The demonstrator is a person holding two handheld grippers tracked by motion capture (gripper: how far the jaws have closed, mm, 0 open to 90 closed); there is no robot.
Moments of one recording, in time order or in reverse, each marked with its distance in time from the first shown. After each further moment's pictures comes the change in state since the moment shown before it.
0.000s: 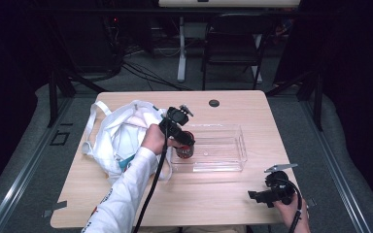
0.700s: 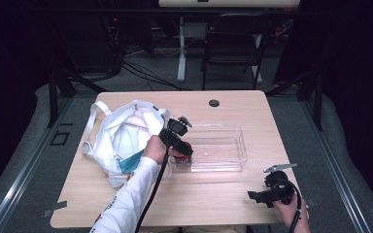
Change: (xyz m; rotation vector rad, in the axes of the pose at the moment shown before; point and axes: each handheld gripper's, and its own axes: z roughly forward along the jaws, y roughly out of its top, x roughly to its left) left arm 0.001 -0.022 0.038 0.059 -0.003 -0.065; right arm 0.000 0.000 0.002 0.001 0.000 -0.004
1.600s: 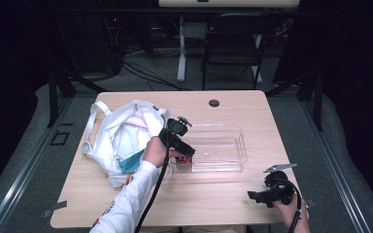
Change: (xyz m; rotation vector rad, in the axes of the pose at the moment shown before) left arm -0.010 -0.003 -0.018 -0.078 0.031 0.008; right arm 0.001 0.000 0.000 0.001 -0.003 -0.002
